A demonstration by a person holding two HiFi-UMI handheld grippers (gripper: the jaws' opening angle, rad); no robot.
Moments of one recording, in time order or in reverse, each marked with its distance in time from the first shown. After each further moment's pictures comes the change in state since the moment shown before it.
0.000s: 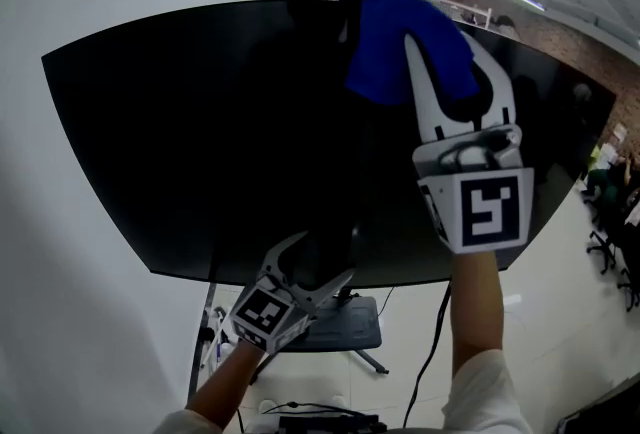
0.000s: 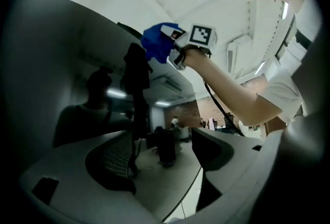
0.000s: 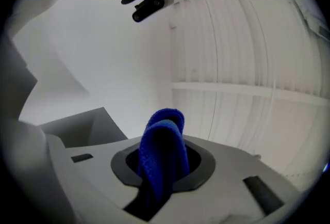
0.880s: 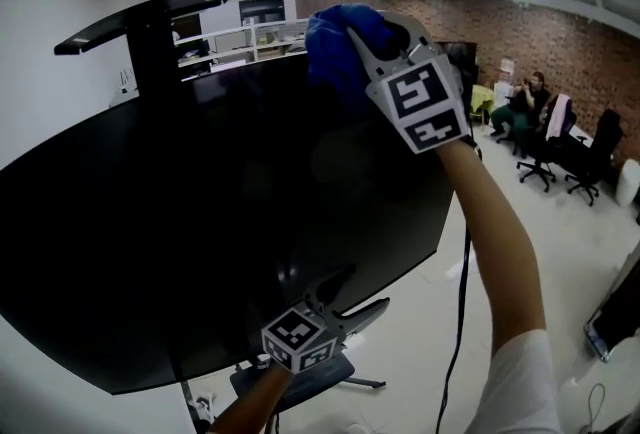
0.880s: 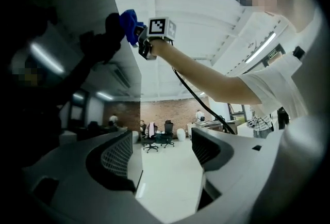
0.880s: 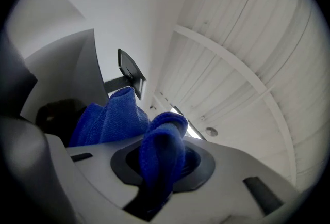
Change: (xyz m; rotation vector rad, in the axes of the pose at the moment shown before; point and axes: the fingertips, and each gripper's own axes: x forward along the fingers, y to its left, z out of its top) left arm 0.167 -0.184 -0.004 -0.130 -0.029 -0.679; right arm -0.067 -0.226 -0.142 -0.301 0.605 -0.136
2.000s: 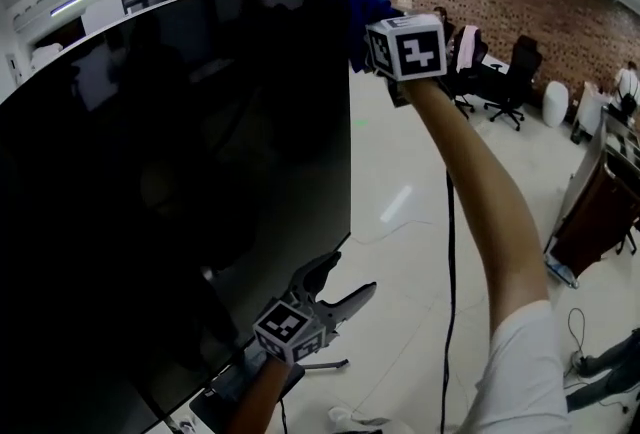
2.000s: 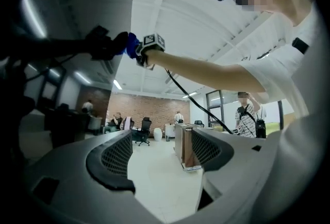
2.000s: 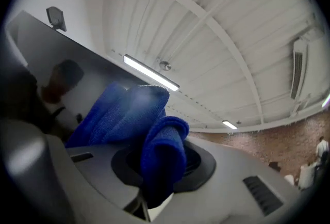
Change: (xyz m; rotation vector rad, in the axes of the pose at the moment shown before) left arm 0.203 -0.023 -0.086 -0.124 0.017 -0.264; right arm -0.100 -0.187 -0.369 0.392 0.534 -0.325
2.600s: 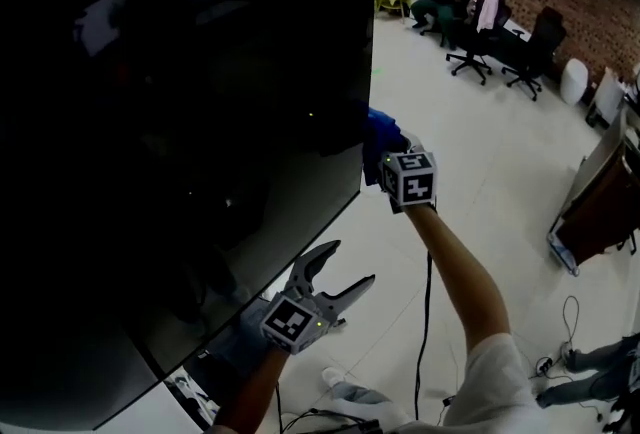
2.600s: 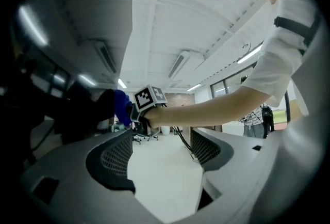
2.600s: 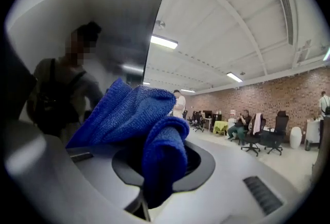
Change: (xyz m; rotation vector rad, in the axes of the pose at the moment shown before) left arm -0.018 -0.019 -0.063 0.032 0.047 0.076; right arm -0.100 0.130 -0.371 0.249 0.330 0.140
